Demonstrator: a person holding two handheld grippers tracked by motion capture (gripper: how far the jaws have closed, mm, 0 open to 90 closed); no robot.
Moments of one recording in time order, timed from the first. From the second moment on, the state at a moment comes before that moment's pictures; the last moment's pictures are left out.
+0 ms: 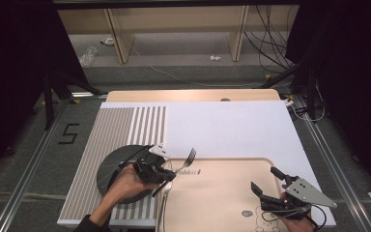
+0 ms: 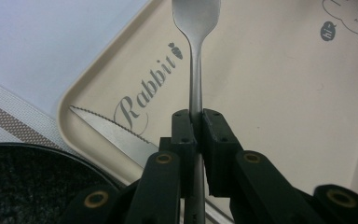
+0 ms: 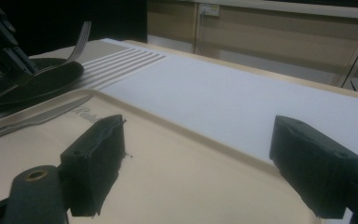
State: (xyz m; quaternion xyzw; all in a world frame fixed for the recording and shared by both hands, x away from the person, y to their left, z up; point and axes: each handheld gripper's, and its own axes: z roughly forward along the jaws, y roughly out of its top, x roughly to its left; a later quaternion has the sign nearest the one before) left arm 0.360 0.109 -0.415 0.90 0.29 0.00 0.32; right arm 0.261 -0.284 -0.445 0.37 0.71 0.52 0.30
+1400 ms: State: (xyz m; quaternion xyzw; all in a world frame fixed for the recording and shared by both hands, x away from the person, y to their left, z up) left arm 0.322 0.074 -0.443 0.90 0.28 -0.13 0.32; right arm 0.260 -0.284 -0.444 0.37 0.71 0.52 0.30
